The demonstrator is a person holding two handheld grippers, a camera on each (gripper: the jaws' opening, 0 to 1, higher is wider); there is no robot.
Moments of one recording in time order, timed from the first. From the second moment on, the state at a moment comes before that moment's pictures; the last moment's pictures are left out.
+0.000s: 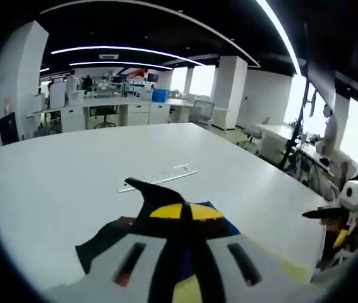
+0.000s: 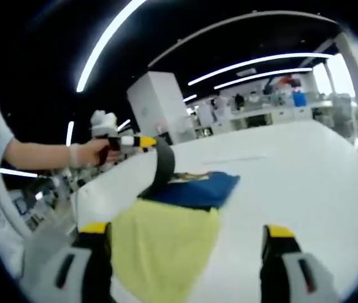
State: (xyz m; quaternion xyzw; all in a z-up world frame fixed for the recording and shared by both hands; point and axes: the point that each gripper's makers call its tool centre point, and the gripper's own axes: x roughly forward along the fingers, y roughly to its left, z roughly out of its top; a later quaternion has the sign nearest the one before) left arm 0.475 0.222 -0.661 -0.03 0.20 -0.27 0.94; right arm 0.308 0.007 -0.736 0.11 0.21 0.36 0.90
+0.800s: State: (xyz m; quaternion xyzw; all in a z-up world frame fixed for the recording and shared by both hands) left arm 0.483 0.109 -0.739 0.03 0.26 -0.35 0.90; right arm 0.308 -0.003 -0.760 0.14 0.23 0.34 0.90
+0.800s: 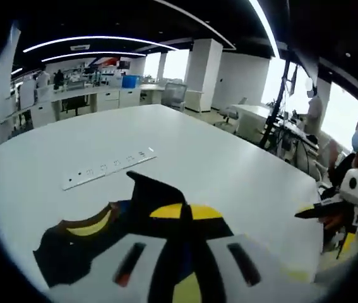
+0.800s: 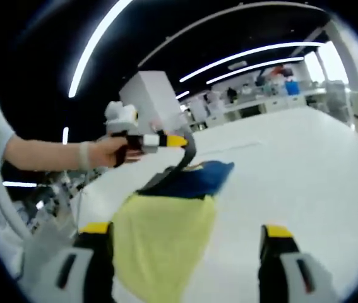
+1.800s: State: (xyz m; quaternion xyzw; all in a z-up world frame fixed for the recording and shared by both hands) left arm 0.463 0.120 -0.778 0.05 0.24 -0.40 0.88; right arm 0.308 0.028 -0.760 0.12 0.25 0.36 0.89
